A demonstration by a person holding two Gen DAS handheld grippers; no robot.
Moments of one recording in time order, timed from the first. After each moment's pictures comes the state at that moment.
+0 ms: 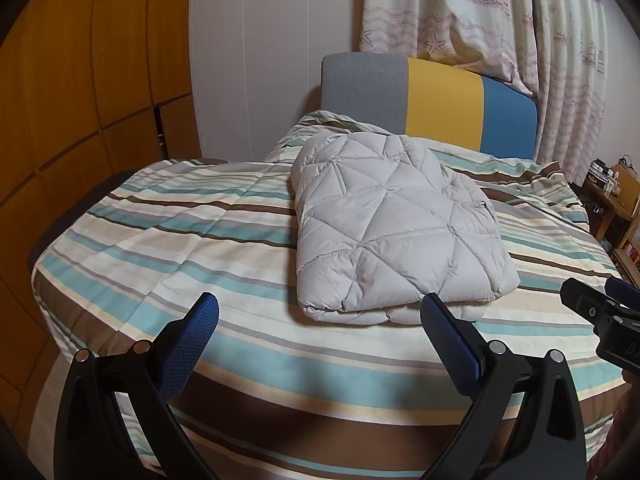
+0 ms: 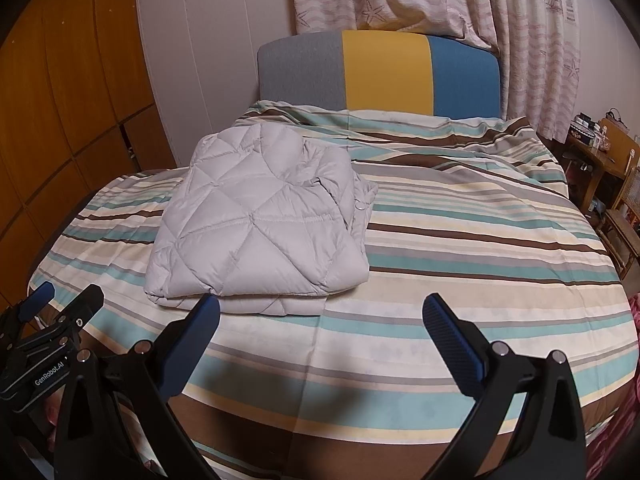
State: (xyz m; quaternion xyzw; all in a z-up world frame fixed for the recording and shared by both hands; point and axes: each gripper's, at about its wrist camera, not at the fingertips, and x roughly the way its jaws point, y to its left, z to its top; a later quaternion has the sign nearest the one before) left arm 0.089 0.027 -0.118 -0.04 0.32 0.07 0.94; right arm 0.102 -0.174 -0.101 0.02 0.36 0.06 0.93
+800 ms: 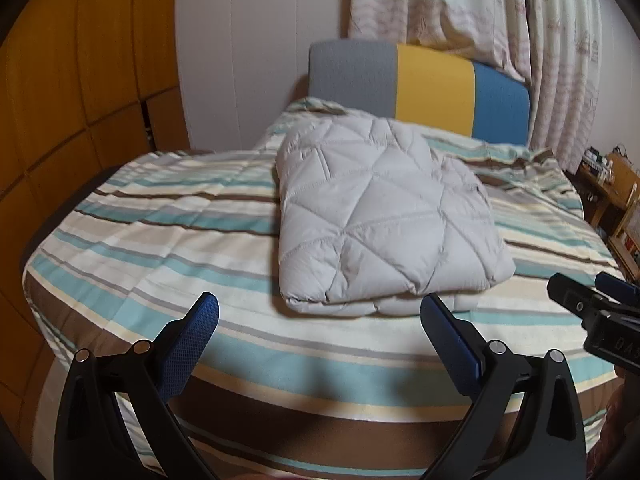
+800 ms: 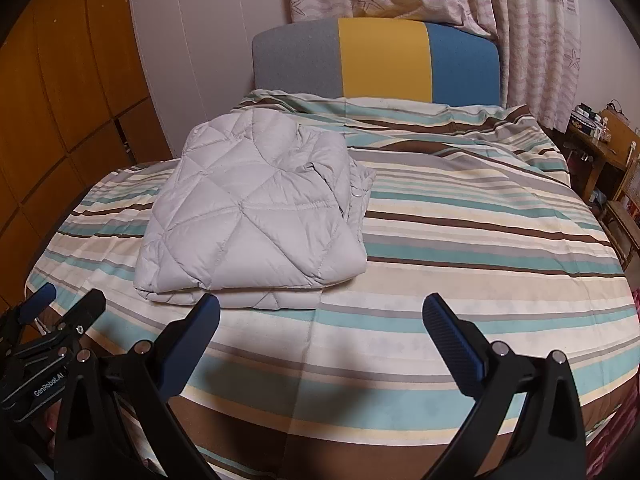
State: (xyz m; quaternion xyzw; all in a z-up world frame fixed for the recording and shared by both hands) left arm 0.100 0.014 -0.127 -0.03 0.35 0.05 0.94; right arm 0.116 -0.176 -0.115 0.03 0.38 0.06 0.92
